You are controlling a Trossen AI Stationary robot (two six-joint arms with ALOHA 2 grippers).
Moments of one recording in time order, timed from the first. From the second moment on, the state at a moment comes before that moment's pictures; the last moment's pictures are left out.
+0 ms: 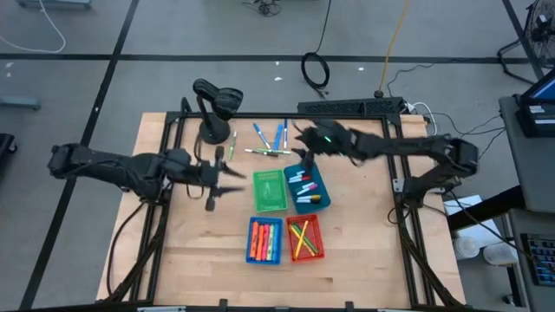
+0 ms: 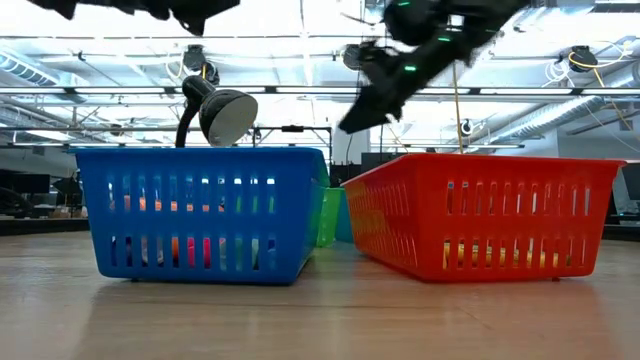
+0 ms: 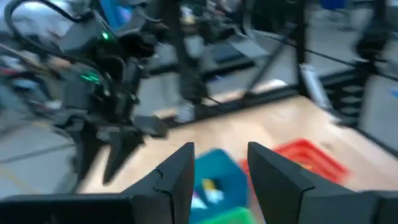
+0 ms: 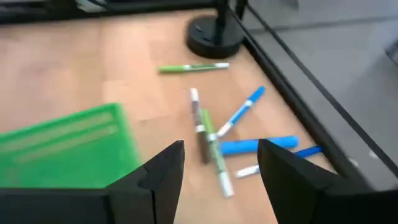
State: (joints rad) left arm -0.05 0.89 0.60 0.18 0.05 0.24; right arm -0.33 1.50 0.99 -0.02 0.05 -0.06
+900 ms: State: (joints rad) left arm 0.25 1.10 0.53 0.33 -0.15 -0.14; right arm -0.49 1.91 1.76 -0.68 -0.13 -0.23
